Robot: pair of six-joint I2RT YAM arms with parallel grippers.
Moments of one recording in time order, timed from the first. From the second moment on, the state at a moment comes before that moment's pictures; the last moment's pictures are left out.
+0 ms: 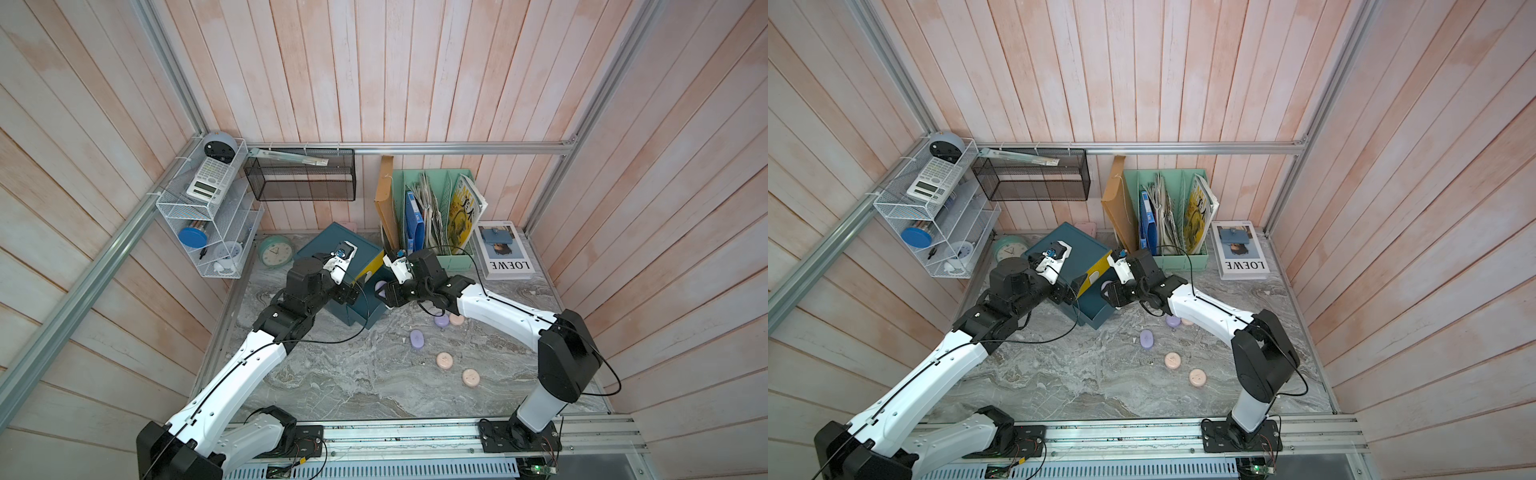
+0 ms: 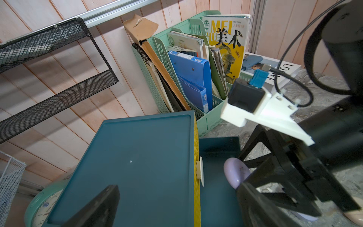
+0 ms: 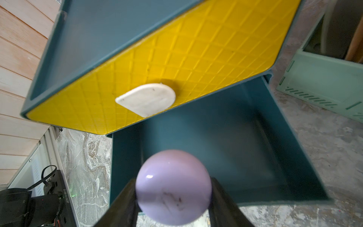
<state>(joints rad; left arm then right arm) -0.46 1.09 1.00 -0.23 0.02 0.27 0.74 1.70 1.28 -0.25 -0.31 0.30</state>
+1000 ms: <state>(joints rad) -0.46 1.09 1.03 -0.27 0.02 0.26 0.74 1.77 1.37 -0.28 -0.30 0.29</state>
